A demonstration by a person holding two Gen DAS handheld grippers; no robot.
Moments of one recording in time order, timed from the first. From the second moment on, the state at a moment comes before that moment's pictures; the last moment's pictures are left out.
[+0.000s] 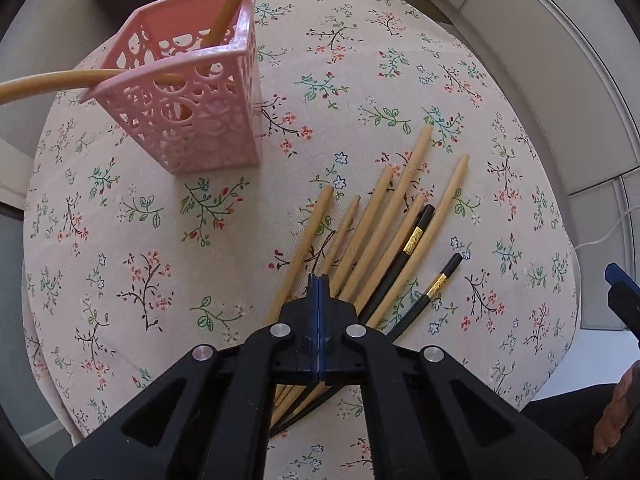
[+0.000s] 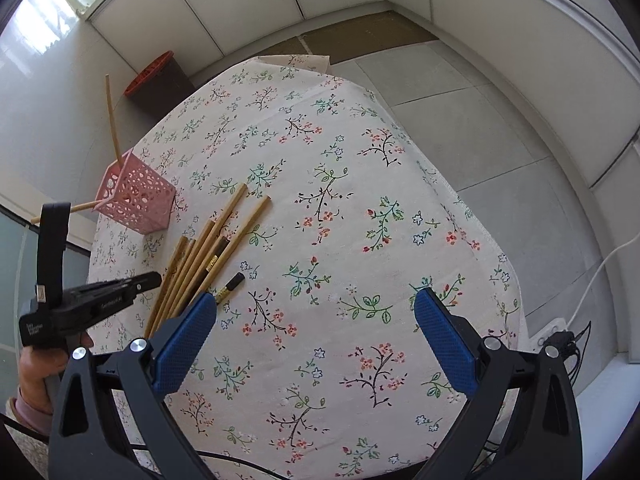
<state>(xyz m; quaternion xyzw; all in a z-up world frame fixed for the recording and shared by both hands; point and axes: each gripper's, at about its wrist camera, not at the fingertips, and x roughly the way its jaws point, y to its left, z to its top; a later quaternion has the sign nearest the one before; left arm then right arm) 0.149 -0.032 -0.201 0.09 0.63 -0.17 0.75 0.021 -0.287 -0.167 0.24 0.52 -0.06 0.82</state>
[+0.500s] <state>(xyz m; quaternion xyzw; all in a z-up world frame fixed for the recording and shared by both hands) 0.189 -0.055 -0.238 0.09 0.65 -0.15 0.74 0.026 -0.292 -0.174 0.23 0.53 -0.06 0.81</state>
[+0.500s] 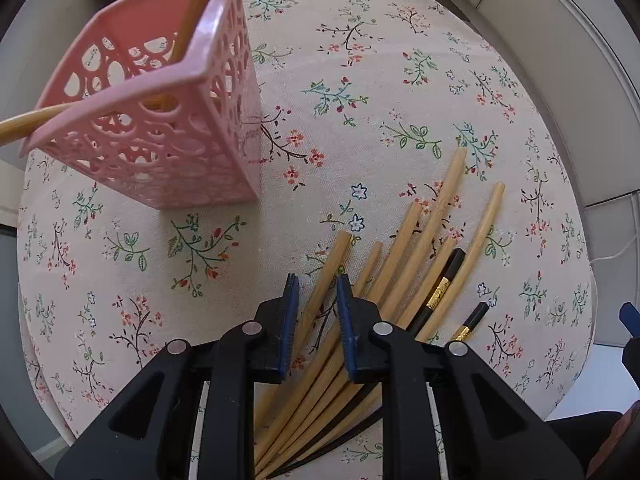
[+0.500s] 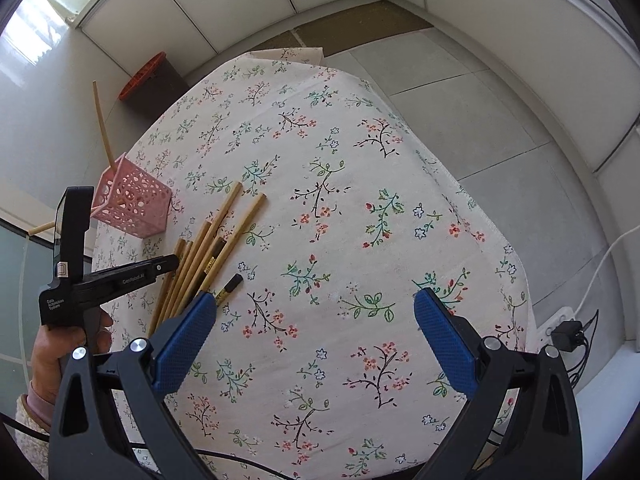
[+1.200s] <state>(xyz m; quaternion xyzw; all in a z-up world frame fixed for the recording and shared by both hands) 0.117 -0.003 -0.111 0.07 0.52 -0.16 0.83 0.164 -0.252 -0.243 0.26 0.62 -0.10 0.74</state>
